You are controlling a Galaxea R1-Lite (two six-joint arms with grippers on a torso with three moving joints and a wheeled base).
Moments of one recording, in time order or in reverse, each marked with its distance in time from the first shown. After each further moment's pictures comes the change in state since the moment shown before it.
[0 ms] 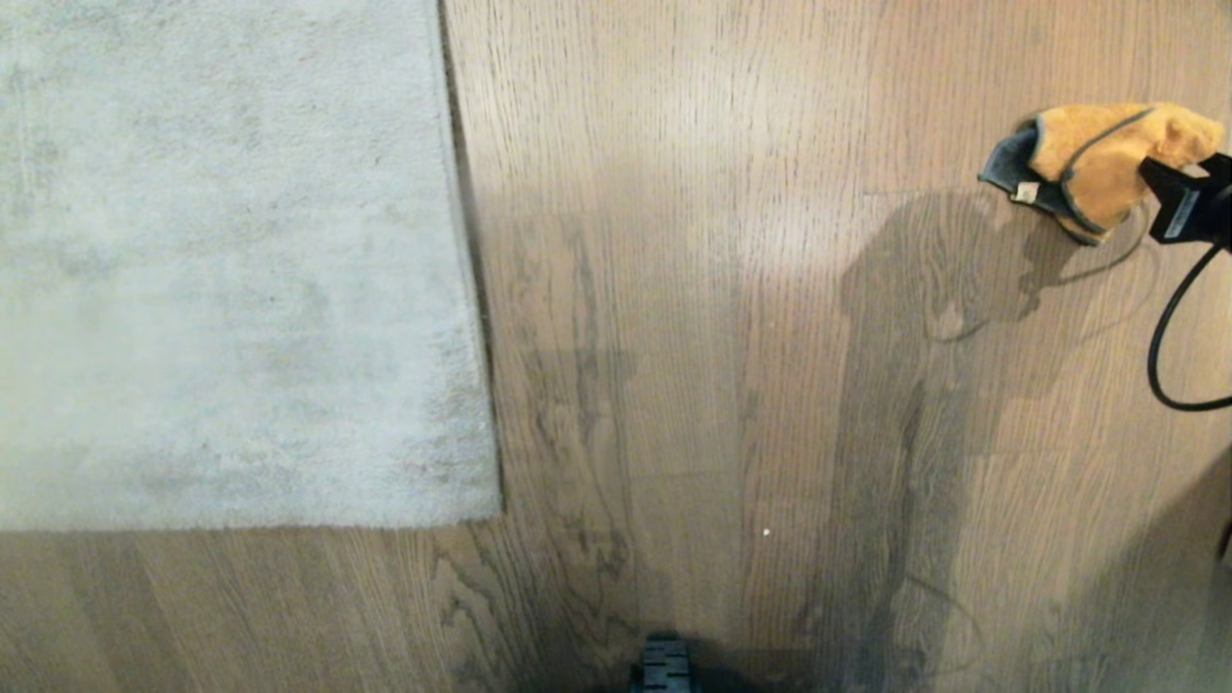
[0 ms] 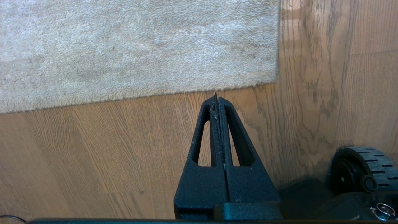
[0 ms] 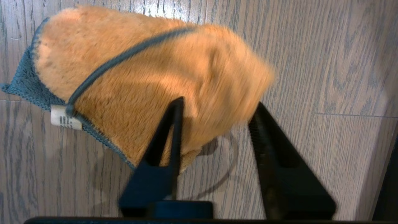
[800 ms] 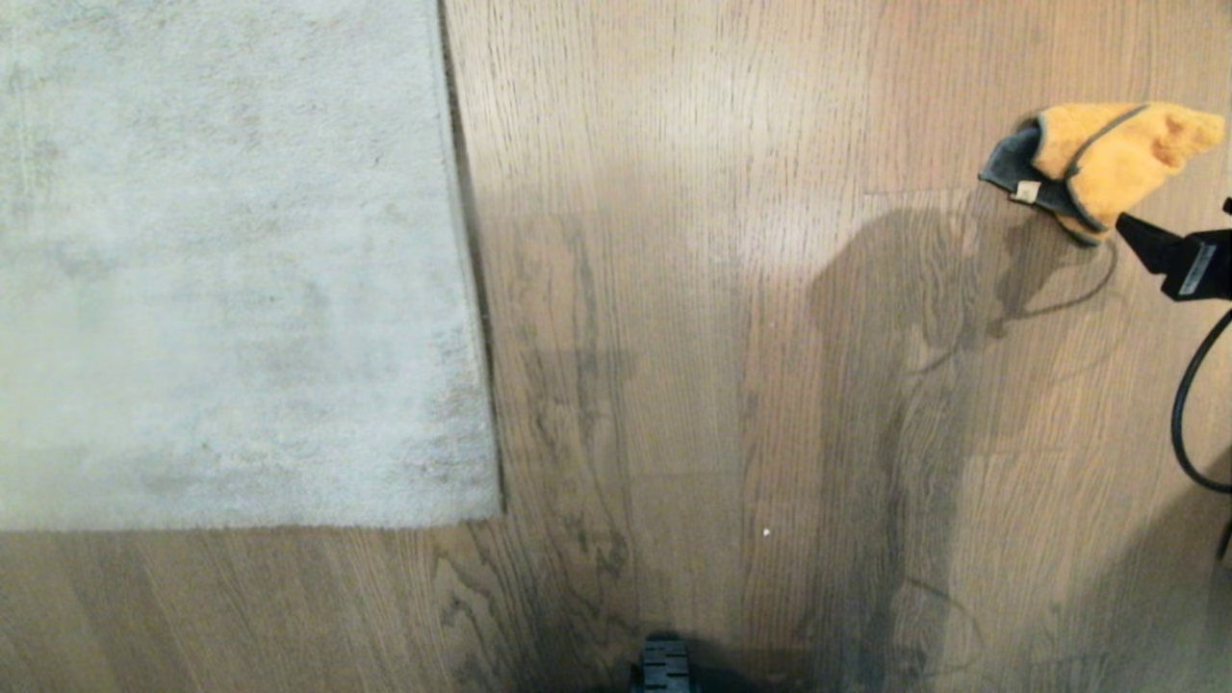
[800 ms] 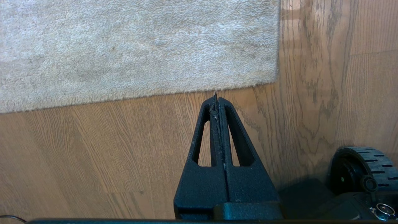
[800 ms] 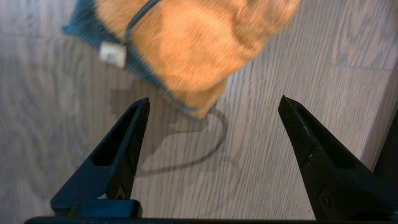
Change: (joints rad) left arm 0.000 0.000 0.000 0.000 0.000 0.000; right arm 0.025 -0.167 0.262 0.000 -0.001 -0.001
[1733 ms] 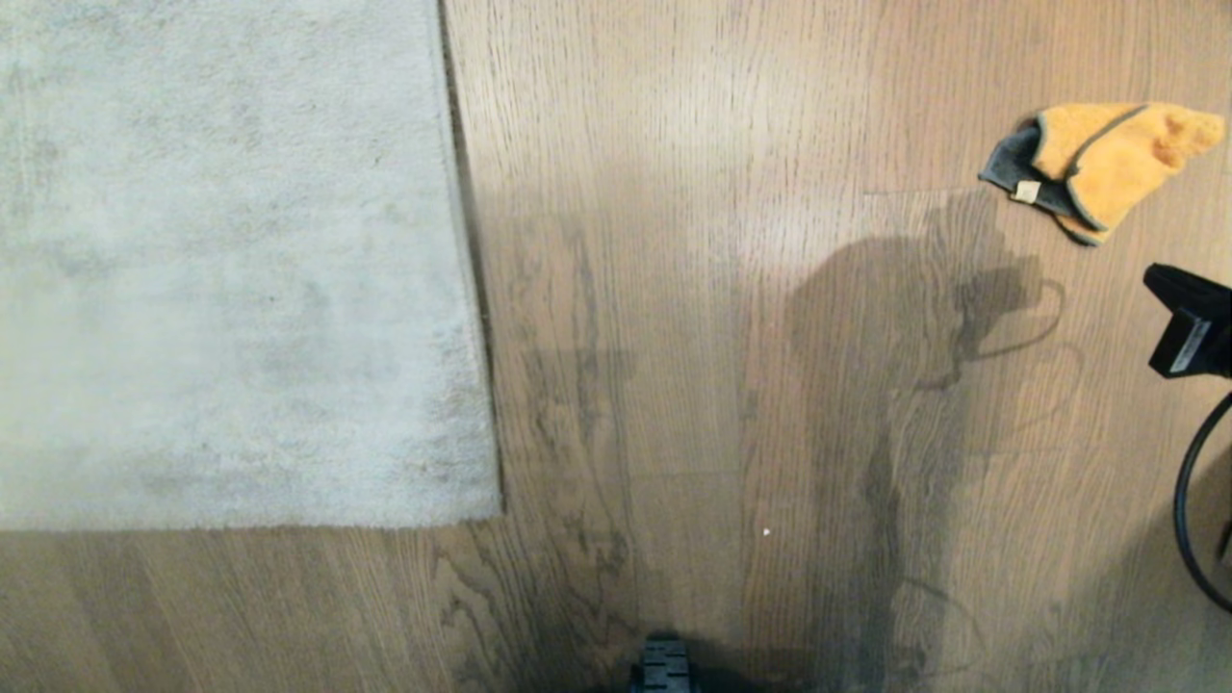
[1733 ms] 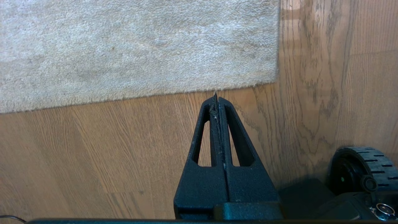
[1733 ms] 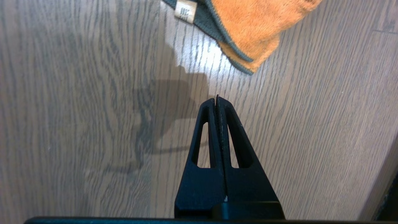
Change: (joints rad) left arm 0.000 0.000 0.000 0.000 0.000 0.000; right arm 0.095 -0.143 0.275 -0.092 -0.002 -0.006
